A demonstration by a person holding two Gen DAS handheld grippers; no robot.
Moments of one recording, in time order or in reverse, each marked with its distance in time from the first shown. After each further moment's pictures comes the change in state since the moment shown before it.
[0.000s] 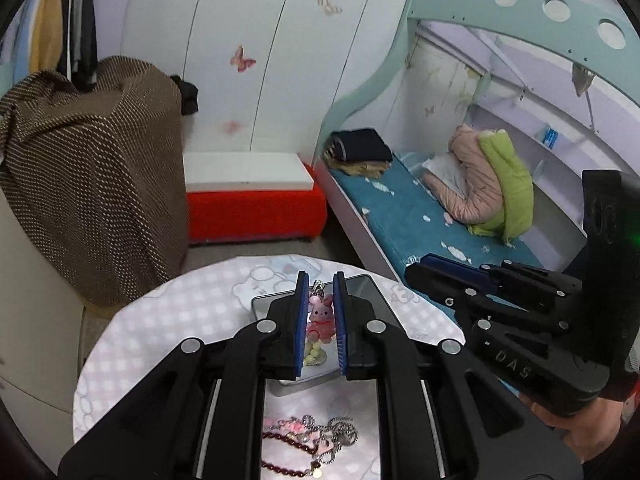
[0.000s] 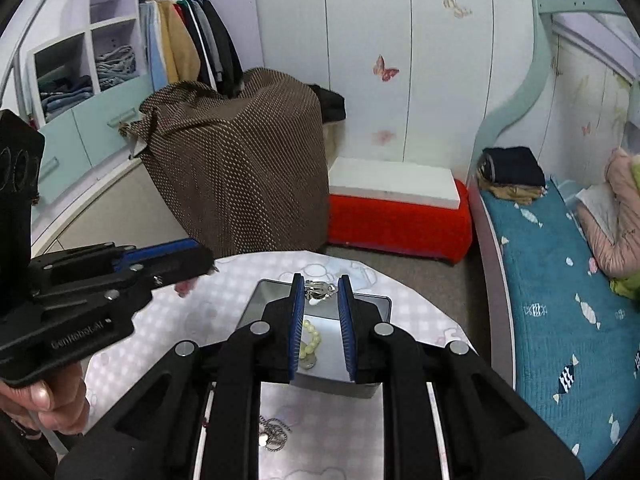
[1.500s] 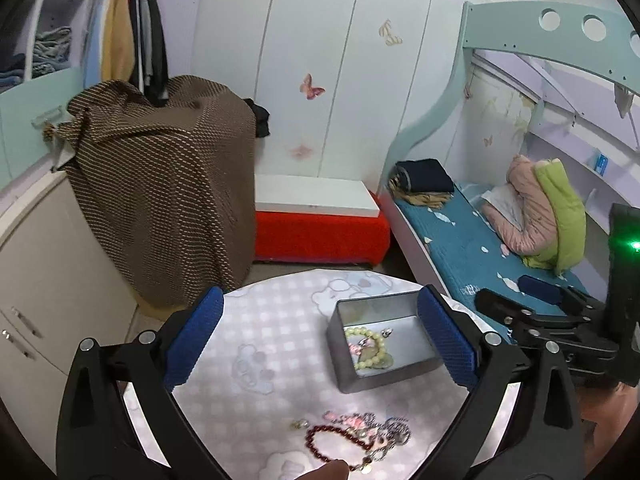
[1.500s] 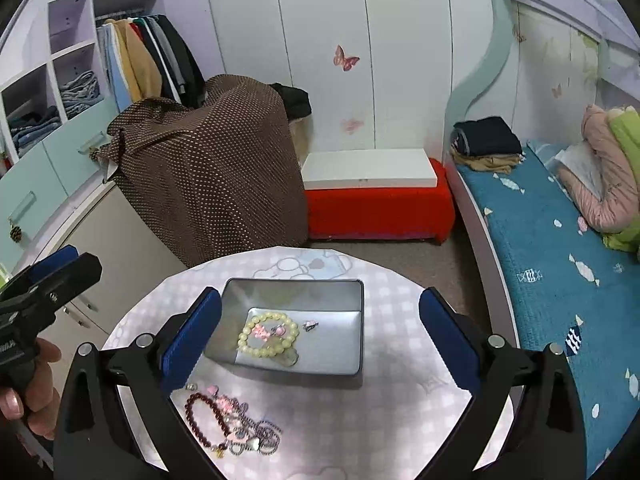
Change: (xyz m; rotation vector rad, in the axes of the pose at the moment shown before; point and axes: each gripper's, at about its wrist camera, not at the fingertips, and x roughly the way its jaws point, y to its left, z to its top) left arm -0.056 0.034 -0.026 -0.064 -0.140 0.243; right arm -0.003 -0.021 -0.016 0.130 -0.010 -0.059
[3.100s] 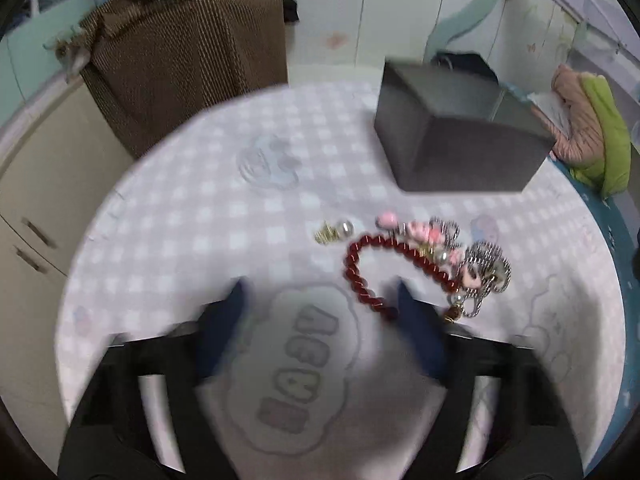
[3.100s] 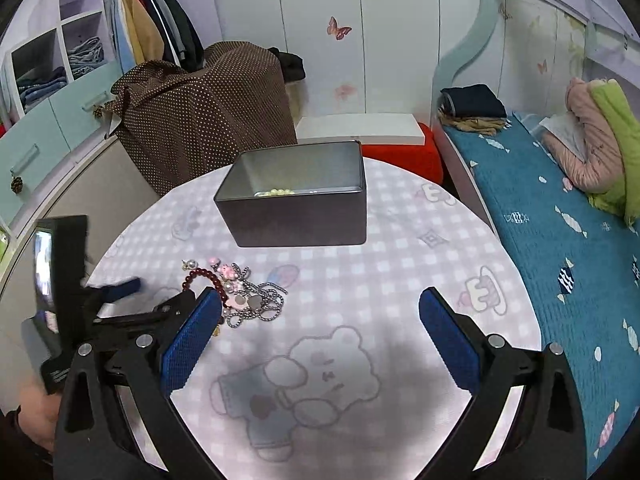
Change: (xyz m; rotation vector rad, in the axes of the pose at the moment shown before) left arm 0.064 0.006 -0.162 0.015 0.358 0.149; right arm -0.033 0.015 -0.116 0.006 0.081 -0.042
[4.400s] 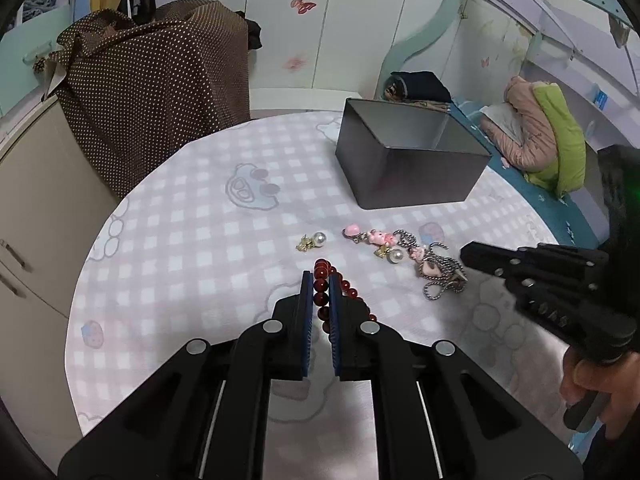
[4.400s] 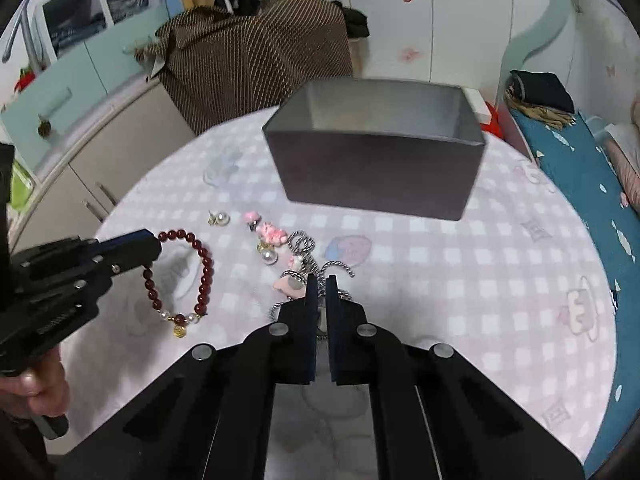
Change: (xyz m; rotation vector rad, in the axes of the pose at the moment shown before) left arm -0.053 0.015 -0.007 0.057 -0.095 -0.167; right arm 0.057 0.023 -0.009 -0.127 0.131 0.170
